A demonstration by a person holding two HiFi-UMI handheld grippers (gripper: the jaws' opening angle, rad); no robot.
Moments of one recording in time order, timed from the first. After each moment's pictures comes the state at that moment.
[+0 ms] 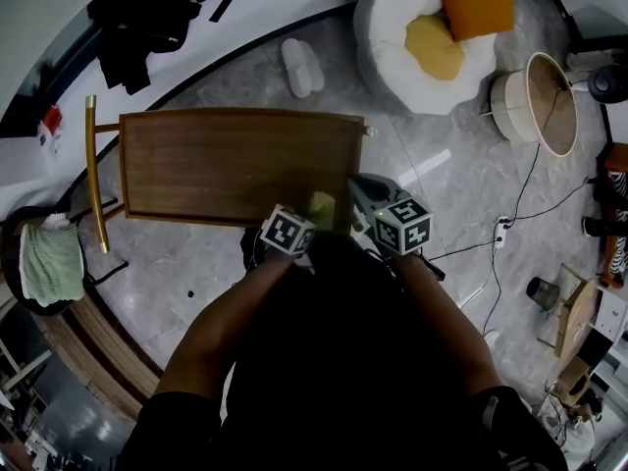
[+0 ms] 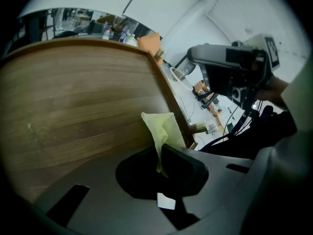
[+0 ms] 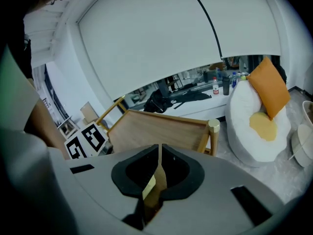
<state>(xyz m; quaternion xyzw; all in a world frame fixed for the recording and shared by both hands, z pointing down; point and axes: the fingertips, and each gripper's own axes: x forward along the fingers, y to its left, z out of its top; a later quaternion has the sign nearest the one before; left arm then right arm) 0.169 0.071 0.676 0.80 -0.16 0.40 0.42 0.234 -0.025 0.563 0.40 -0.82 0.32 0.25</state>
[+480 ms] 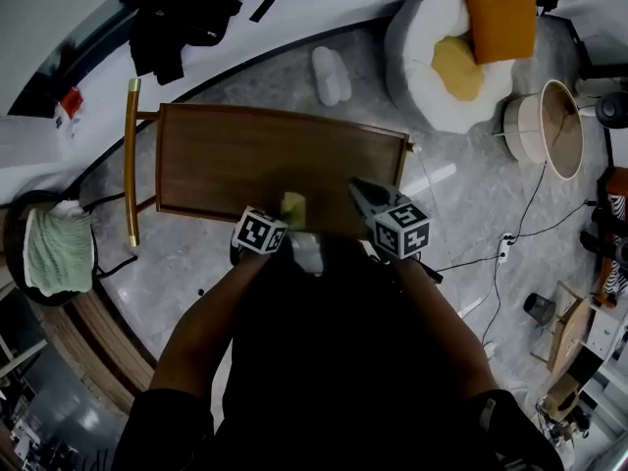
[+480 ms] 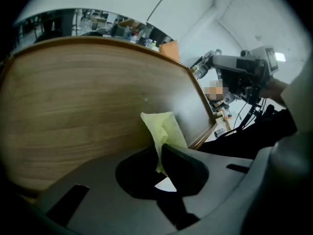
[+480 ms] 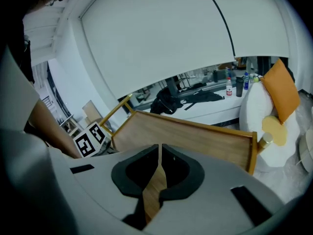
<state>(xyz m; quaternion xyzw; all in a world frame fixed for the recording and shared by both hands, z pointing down) 0.006 0.044 0.692 0.78 -0.22 0.38 0.44 0.128 -0.046 0.558 0.38 -0.83 0.32 0.25</state>
